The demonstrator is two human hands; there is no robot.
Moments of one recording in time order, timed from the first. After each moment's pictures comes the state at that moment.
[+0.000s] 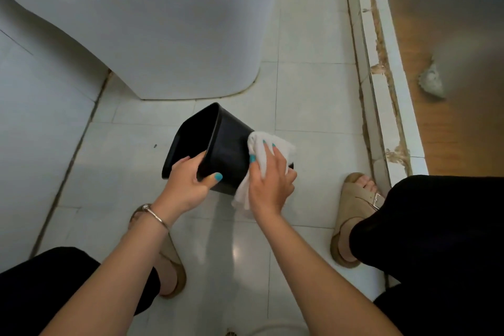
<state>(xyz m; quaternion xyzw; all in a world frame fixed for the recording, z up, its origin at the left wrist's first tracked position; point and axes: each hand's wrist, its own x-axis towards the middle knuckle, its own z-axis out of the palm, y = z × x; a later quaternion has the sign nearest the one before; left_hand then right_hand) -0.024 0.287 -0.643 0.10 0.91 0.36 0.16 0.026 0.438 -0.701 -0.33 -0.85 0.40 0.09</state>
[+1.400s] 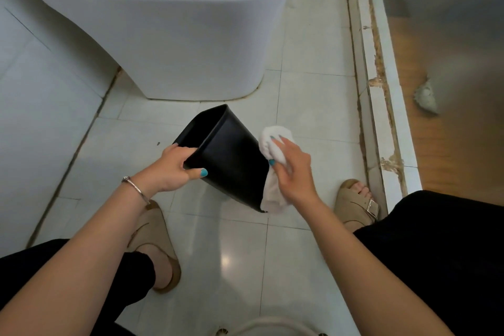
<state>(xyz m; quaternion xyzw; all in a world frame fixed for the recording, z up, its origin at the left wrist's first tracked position) -0.050 0.252 -0.627 0.16 0.91 0.28 0.26 0.033 0.519 -0.687 -0.06 -0.89 0.45 0.11</state>
